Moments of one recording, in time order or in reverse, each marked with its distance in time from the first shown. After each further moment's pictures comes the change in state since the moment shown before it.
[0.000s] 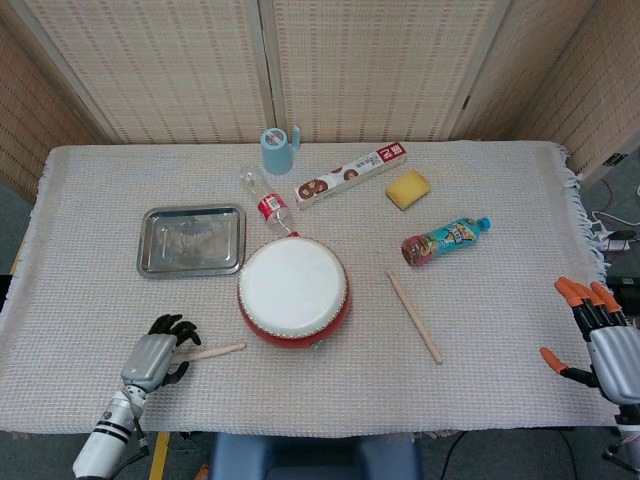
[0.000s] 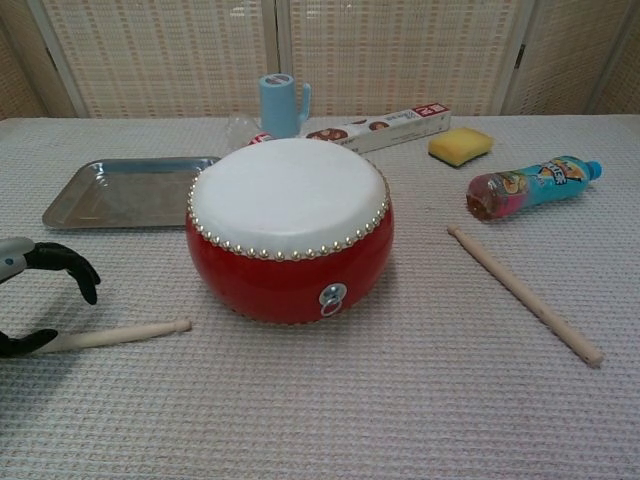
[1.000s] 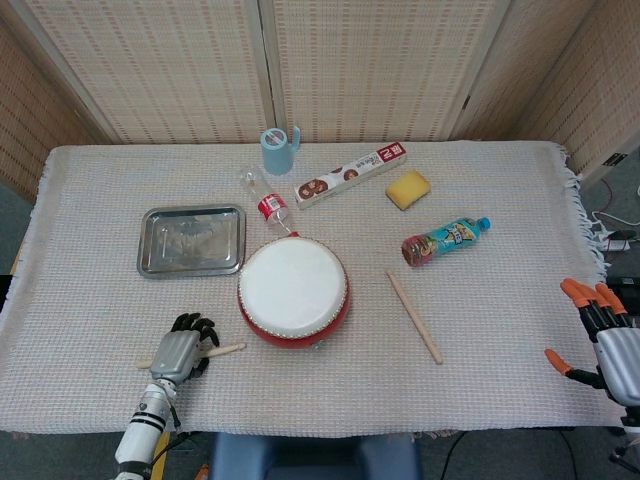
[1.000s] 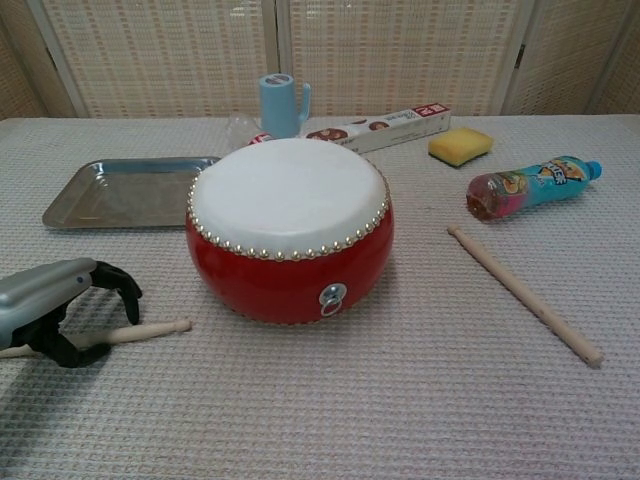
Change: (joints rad) left arm -0.053 -0.196 -0.030 0.114 -0.150 0.032 0.119; right arm -0.004 0.010 -0.008 0.014 0.006 0.004 0.052
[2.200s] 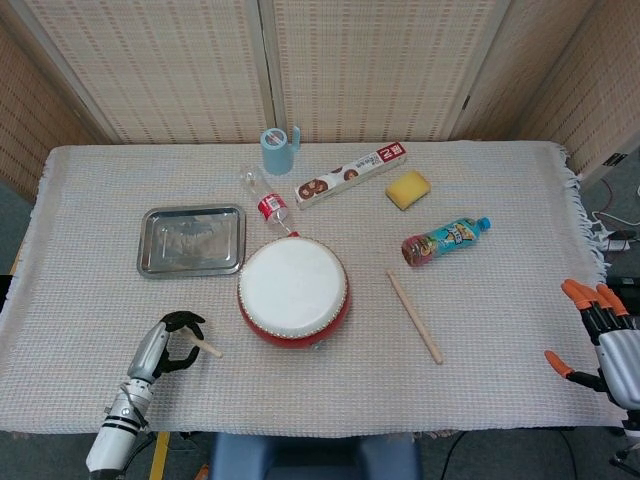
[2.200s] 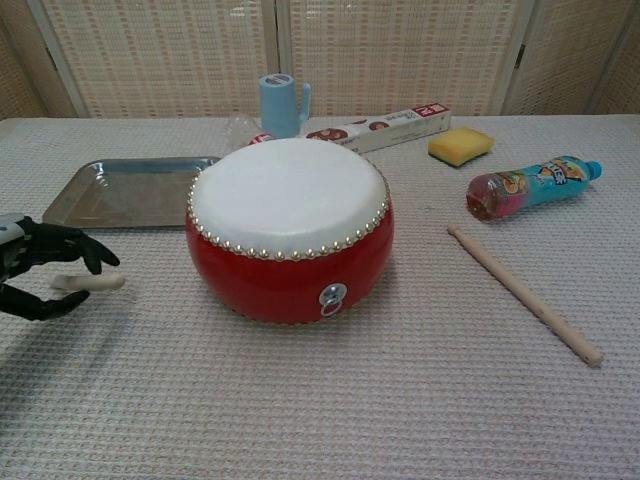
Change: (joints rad) left arm 0.081 0.138 -0.036 -0.078 0.137 0.010 -0.725; right arm -0.007 0.011 -0.003 -0.023 -0.014 0.021 -0.001
